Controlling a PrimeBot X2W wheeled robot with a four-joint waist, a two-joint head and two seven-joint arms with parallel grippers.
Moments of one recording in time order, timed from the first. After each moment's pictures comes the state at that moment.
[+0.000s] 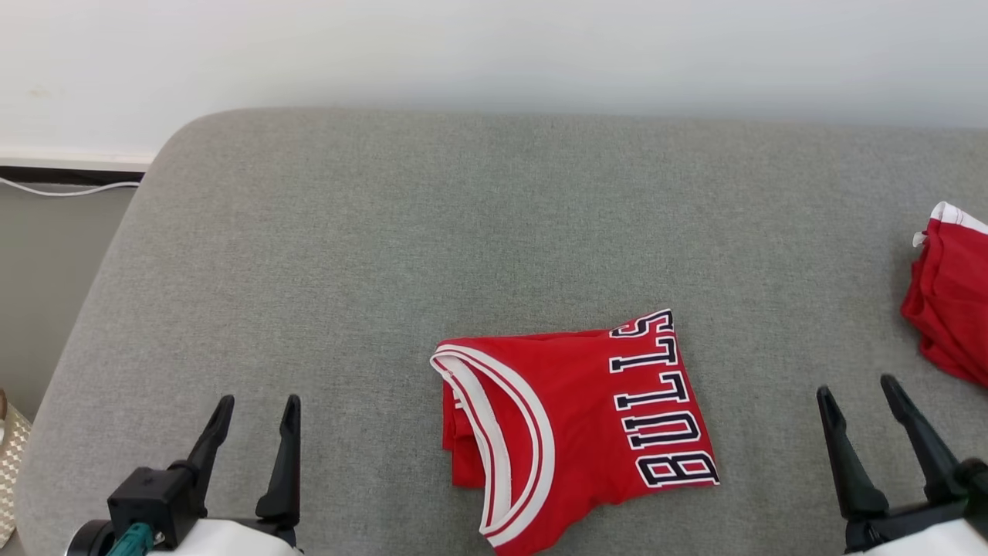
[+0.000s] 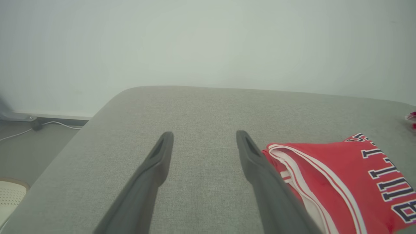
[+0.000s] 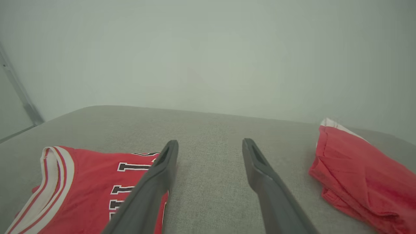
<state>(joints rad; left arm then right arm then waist) -0.03 0.59 -0.61 -0.17 -0.77 0.51 -0.23 0.08 -0.27 0.09 0.01 0.30 0.13 -0.25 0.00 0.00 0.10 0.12</state>
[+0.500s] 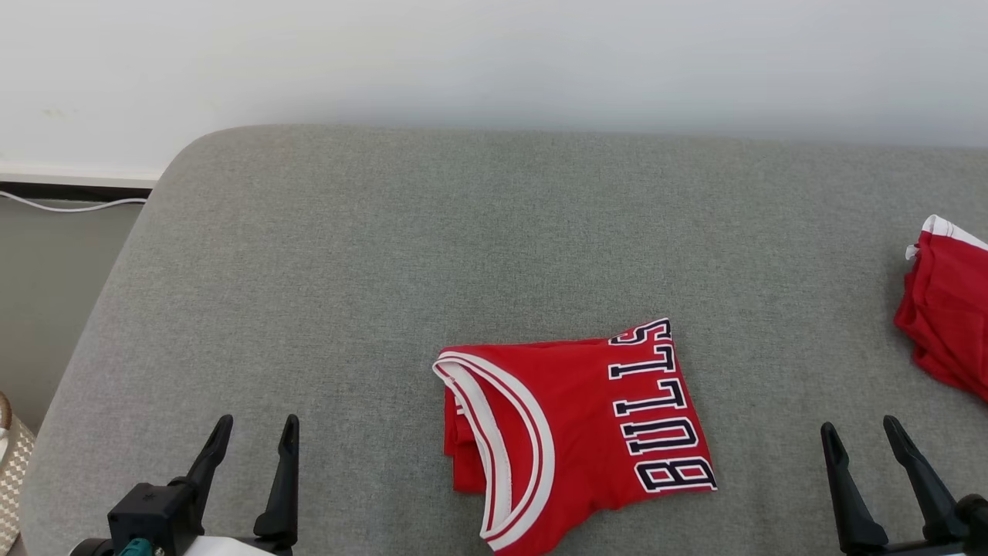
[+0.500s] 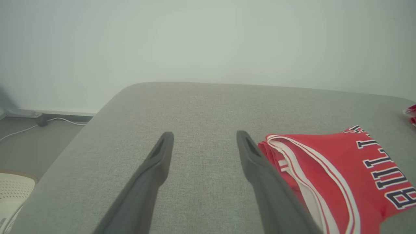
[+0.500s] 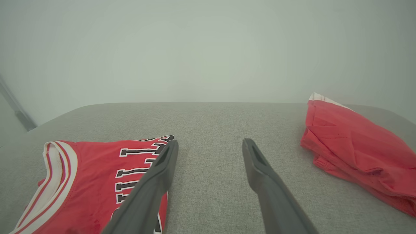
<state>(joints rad) 0.01 0.61 -0.62 -0.21 -0.77 0.54 -0.21 0.17 -0.20 0.04 0.02 0.30 0.13 -0.25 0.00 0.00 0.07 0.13</state>
